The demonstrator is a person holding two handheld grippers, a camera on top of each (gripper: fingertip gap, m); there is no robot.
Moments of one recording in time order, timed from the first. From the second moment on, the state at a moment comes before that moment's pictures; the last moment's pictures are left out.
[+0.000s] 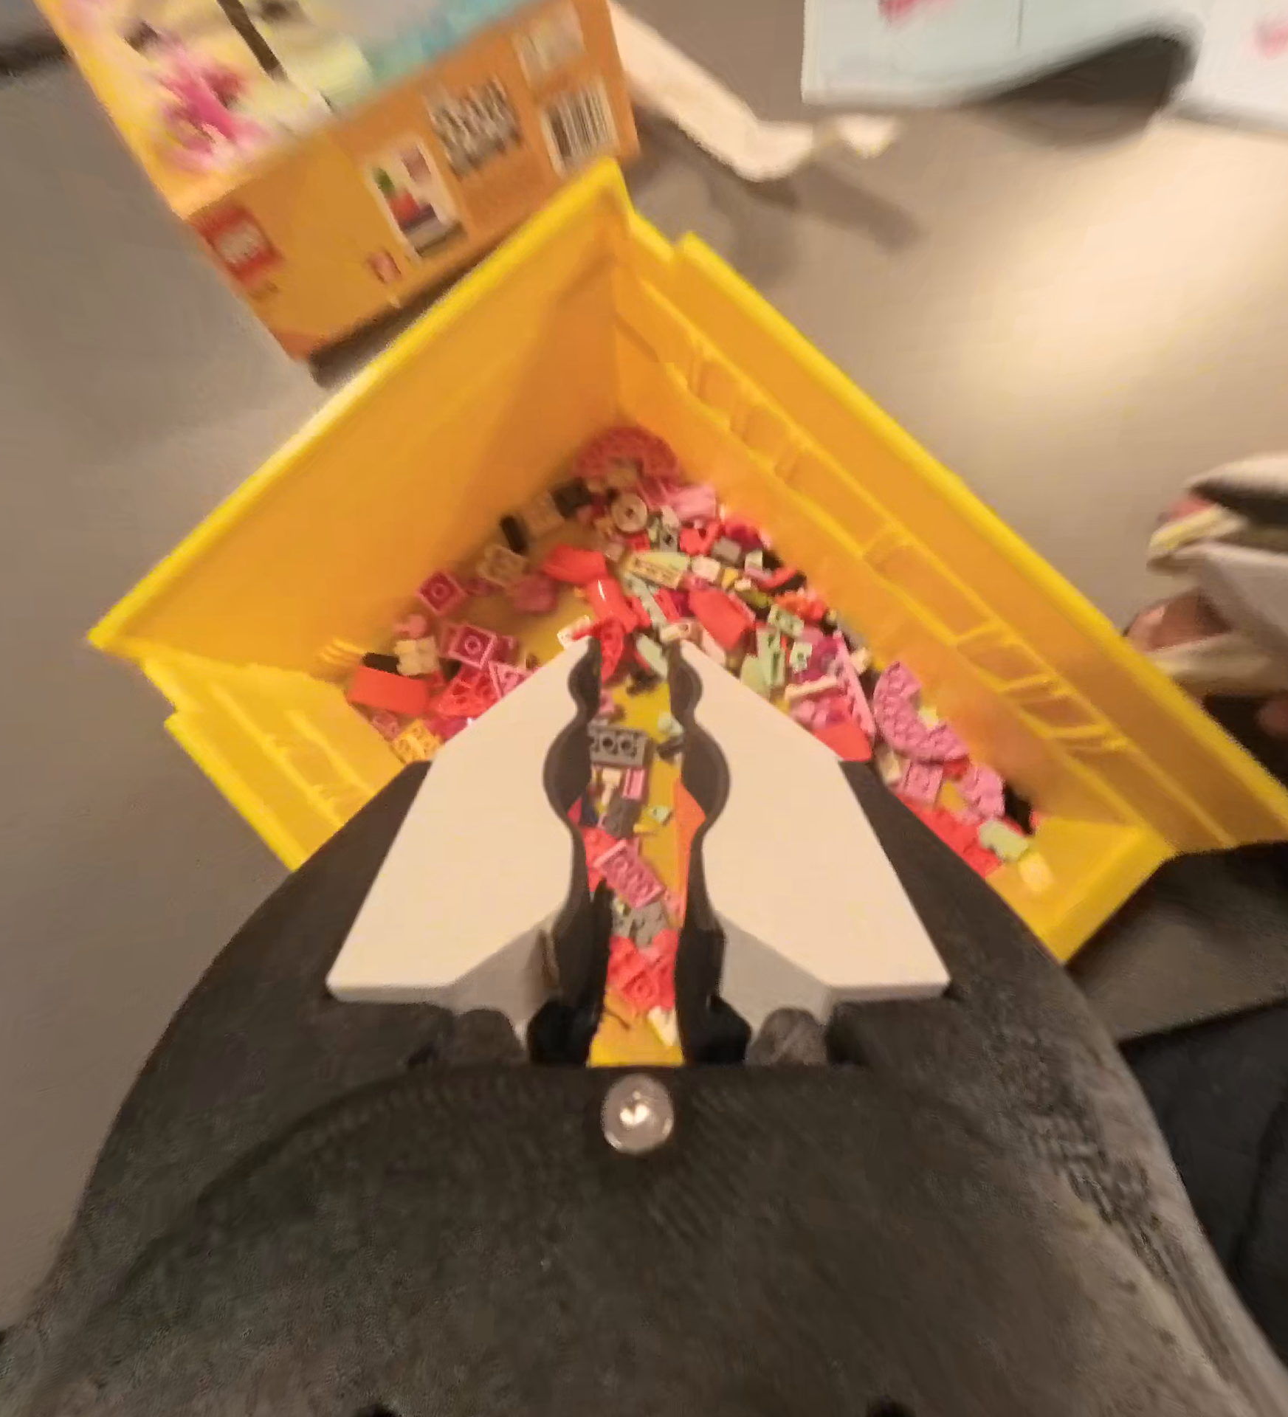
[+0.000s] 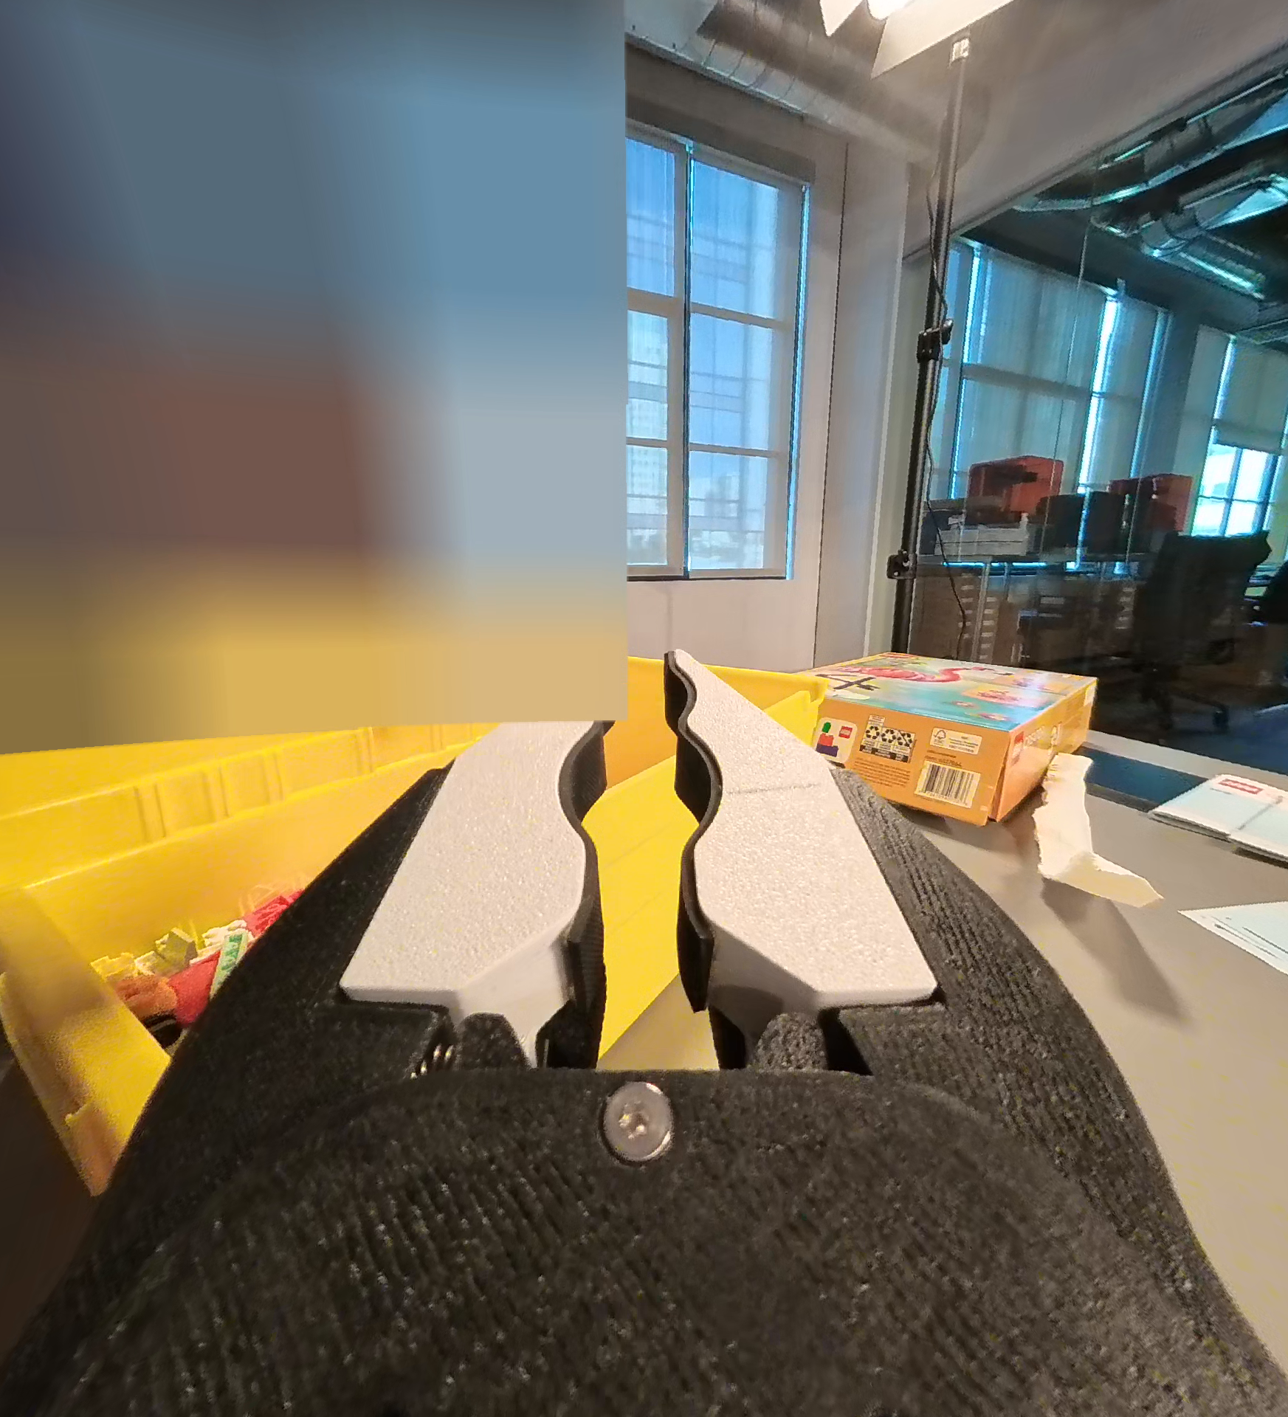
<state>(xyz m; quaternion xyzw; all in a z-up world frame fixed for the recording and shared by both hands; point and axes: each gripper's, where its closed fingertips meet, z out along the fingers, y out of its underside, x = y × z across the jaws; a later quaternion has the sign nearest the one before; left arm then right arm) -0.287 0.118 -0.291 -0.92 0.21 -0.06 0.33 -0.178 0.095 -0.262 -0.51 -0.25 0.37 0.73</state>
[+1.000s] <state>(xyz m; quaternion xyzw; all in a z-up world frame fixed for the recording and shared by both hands) -0.324 0.124 -0.225 -0.74 0.16 0.01 0.65 -0.186 0.083 -0.271 -0.53 -0.27 0.39 0.70</state>
